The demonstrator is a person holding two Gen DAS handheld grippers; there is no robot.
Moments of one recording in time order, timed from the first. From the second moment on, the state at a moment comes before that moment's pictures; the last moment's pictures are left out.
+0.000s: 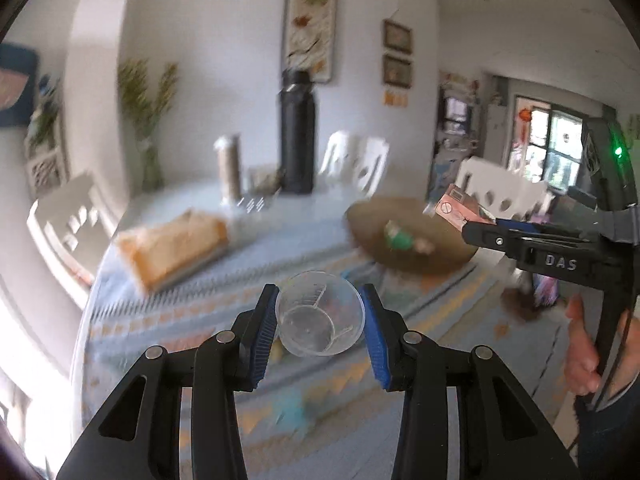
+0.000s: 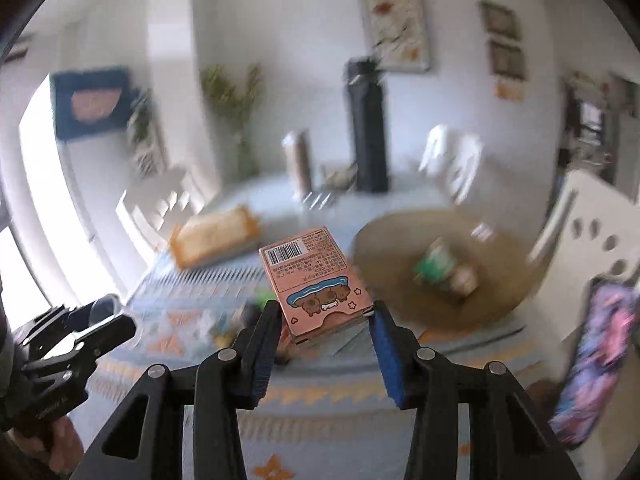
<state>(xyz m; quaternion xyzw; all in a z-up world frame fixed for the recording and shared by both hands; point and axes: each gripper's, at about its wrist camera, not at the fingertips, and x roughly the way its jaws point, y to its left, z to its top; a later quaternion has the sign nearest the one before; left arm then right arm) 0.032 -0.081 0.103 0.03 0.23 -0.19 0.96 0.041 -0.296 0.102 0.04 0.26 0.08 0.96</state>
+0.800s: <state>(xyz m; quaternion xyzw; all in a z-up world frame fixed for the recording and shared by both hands) 0.192 -0.223 0.083 -0.07 0.34 -0.29 0.89 0.141 -0.404 0.079 0.13 0.34 -0.05 0.93</state>
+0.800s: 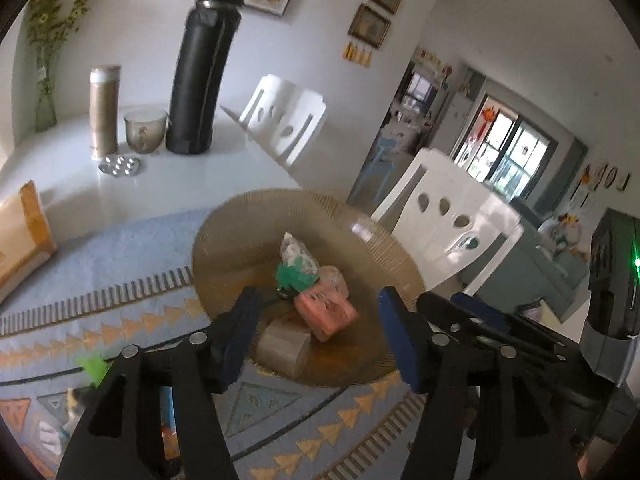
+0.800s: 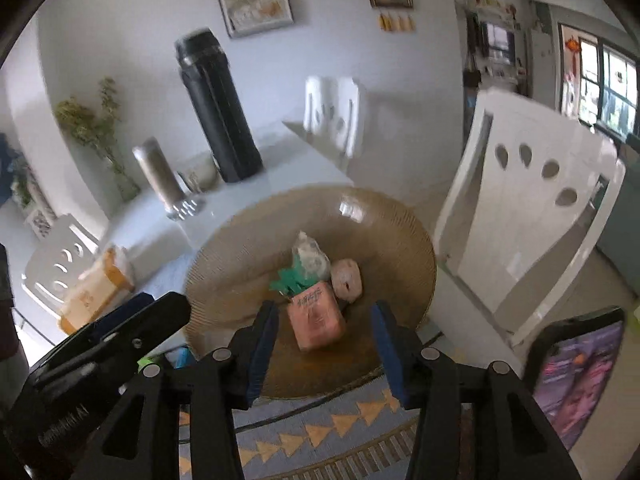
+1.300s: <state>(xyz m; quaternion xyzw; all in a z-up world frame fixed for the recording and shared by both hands) 0.013 -0.055 0.125 -0.02 0.23 -0.12 0.96 0.034 -0.260 0.100 0.05 0.26 0.18 0.95</state>
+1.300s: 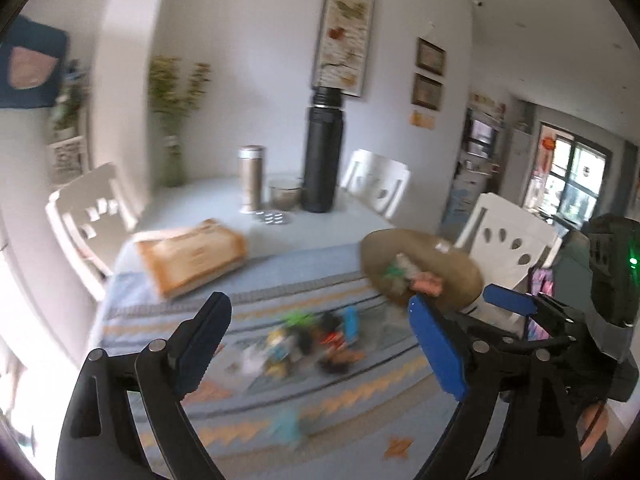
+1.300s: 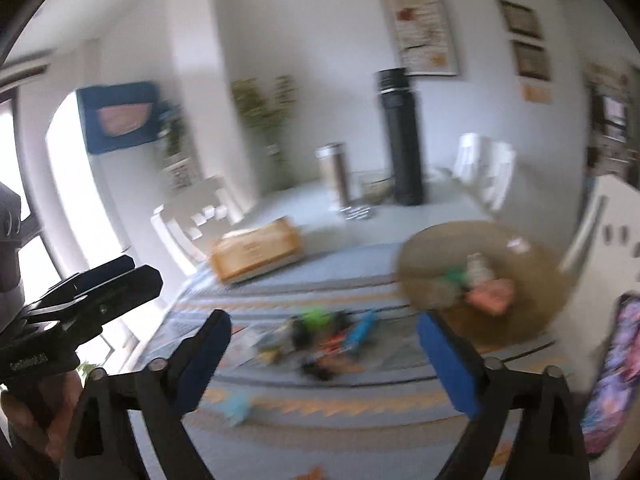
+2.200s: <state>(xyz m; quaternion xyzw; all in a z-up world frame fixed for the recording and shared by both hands) 0.001 0.009 -0.019 -0.05 0.33 -0.05 0.94 0.086 -0.229 -0.041 0.08 0.42 0.11 0.90</state>
